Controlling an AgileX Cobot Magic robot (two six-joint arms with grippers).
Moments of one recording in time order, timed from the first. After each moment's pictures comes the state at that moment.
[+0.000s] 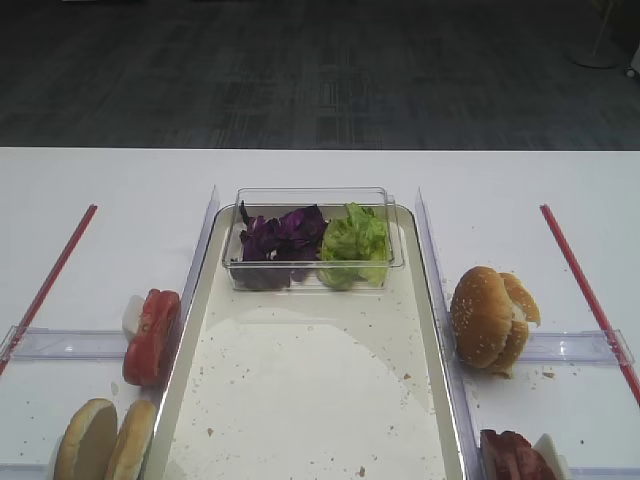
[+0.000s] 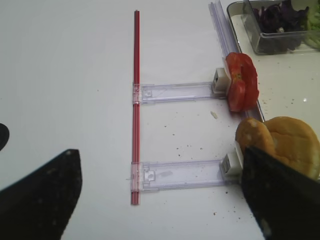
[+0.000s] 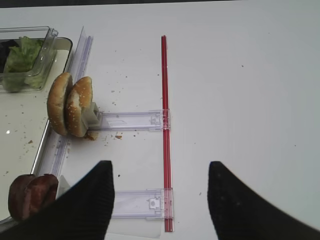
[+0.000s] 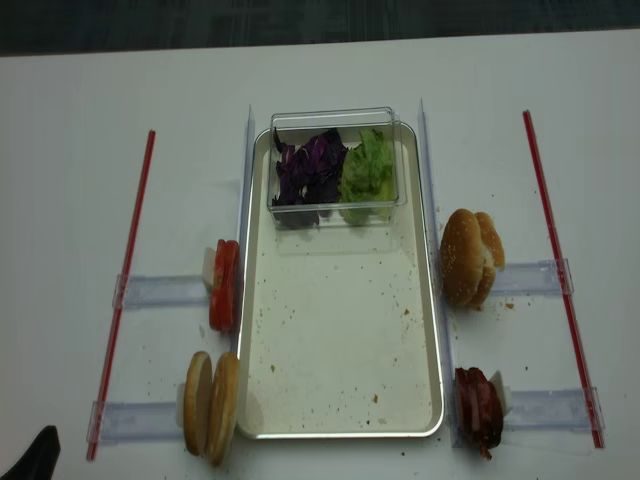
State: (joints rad) left arm -0.01 -0.02 -0.49 0.02 1.18 -0.05; right arm 0.01 -0.02 -0.48 0.03 1.13 0.03
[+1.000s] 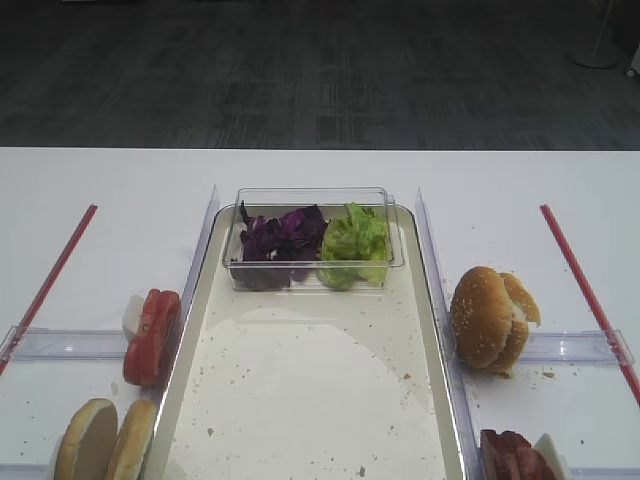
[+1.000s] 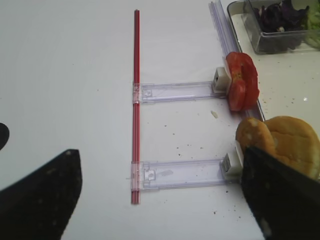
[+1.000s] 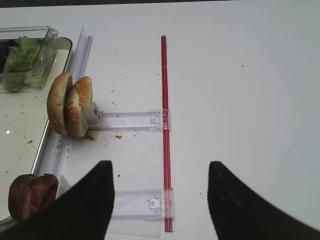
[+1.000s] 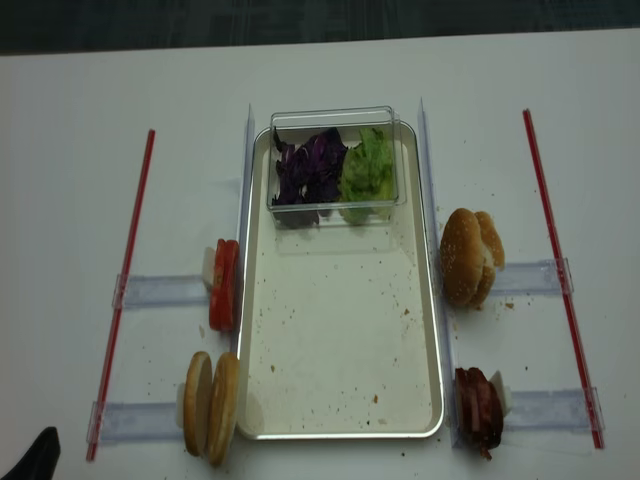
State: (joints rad) left arm -0.01 -0.01 -0.49 0.02 1.19 -0.05; right arm 0.01 -0.02 -0.48 0.03 1.13 0.03
